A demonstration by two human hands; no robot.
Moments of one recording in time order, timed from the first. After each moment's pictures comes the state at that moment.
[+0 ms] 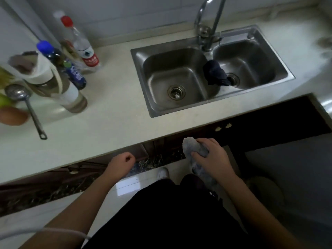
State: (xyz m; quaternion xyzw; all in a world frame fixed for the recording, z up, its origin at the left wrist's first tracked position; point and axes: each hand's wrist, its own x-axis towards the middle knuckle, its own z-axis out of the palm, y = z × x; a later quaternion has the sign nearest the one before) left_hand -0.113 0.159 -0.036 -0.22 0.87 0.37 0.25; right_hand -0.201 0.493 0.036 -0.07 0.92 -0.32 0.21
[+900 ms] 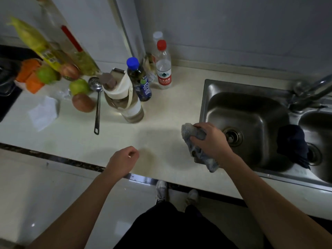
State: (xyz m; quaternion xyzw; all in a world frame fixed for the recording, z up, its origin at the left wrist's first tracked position) left_hand -0.158 0.062 0.016 -0.47 0.79 0.38 0.12; right_hand -0.417 0.265 0.029 -0.34 0.86 -0.27 0.26
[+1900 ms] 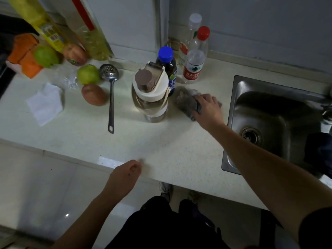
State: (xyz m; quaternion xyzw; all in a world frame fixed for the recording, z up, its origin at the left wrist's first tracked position) left_hand -0.087 0.014 -0.008 -0.47 0.74 0.46 0.15; right_hand -0.436 0.098 -0.021 -0.39 0.89 -0.14 0.17
